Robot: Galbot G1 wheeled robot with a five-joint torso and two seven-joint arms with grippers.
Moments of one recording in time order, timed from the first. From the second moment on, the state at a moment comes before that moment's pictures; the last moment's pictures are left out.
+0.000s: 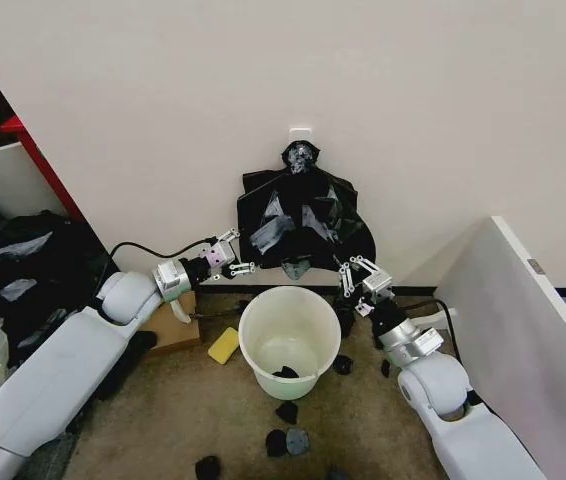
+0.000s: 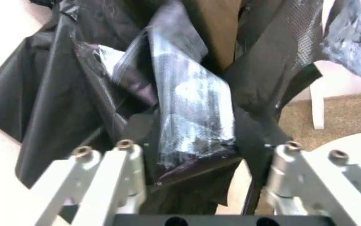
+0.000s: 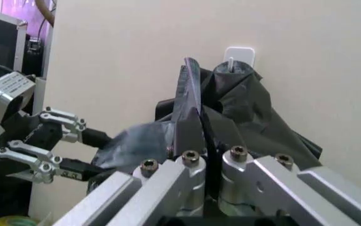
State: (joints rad) left arm 0.69 -0.87 -0.06 -1.60 -0.27 -0.28 0.56; right arm -1.19 1.17 0.29 1.94 0.18 0.35 -0.20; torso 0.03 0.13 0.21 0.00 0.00
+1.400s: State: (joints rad) left arm 1.45 -0.92 -0.39 -2.14 -0.26 -0.20 -0.05; right arm -1.61 0.90 0.12 2.33 0.34 0.31 0.22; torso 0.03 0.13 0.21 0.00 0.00
